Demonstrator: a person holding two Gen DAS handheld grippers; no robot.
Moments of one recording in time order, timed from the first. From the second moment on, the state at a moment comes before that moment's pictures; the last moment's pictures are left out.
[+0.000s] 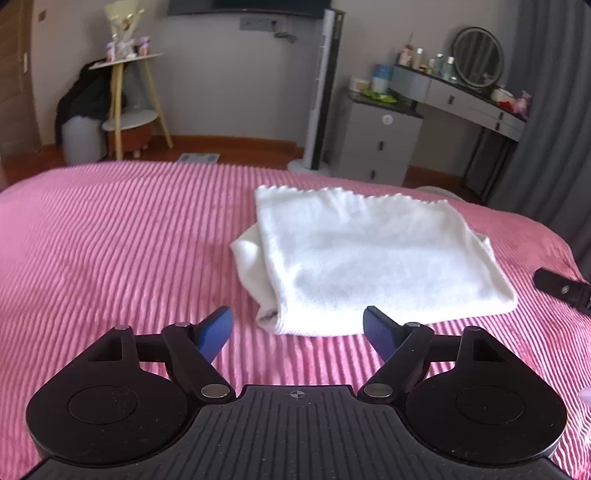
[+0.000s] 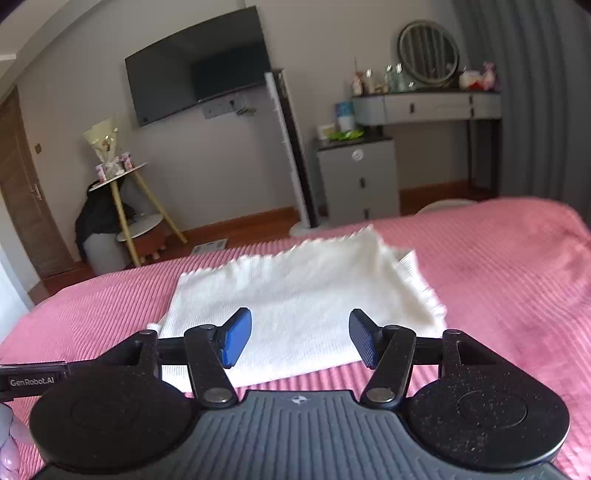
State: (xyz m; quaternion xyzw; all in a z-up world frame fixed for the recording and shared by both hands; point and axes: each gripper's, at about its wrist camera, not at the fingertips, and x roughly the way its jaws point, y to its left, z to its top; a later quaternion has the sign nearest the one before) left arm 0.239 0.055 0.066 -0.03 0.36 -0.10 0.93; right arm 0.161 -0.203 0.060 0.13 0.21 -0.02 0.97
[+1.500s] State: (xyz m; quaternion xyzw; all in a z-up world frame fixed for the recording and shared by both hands) left arm 0.372 0.083 -0.059 -0.35 0.41 -0.08 0.84; right arm 0.251 -0.281 -0.068 0.22 0.22 0.04 0.95
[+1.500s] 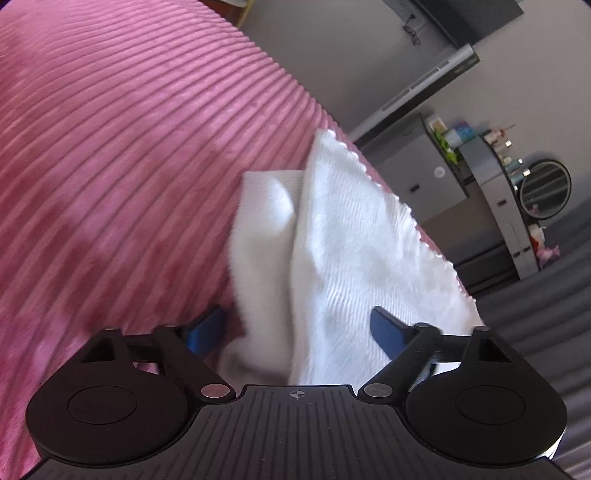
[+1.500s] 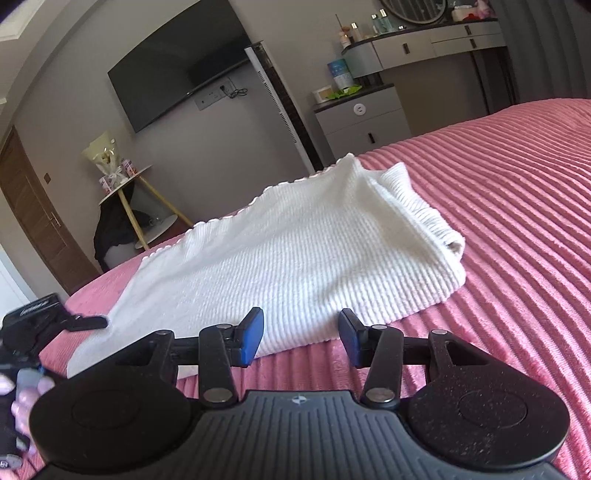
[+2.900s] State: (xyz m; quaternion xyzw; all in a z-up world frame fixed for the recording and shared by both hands) left arm 0.345 -0.173 0.026 -0.02 0.38 -0.28 0.88; right arm 0.269 -0.359 -0.094 0.40 0.18 0.06 0.90
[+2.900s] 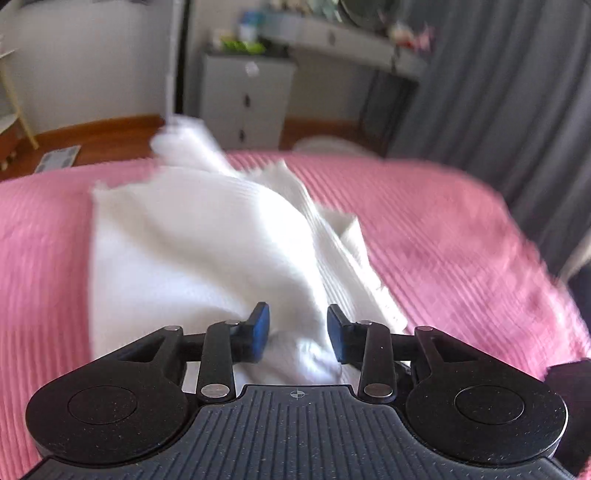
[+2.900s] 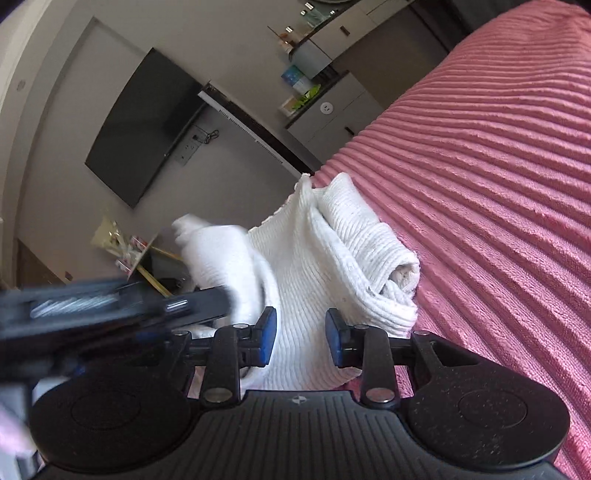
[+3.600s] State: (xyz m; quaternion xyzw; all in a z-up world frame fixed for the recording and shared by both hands) left arm 0.320 -0.042 -0.055 -0.18 0.32 -0.20 0.91; right arm 0.309 -0.364 -0.076 0.45 0.21 0.12 0.86
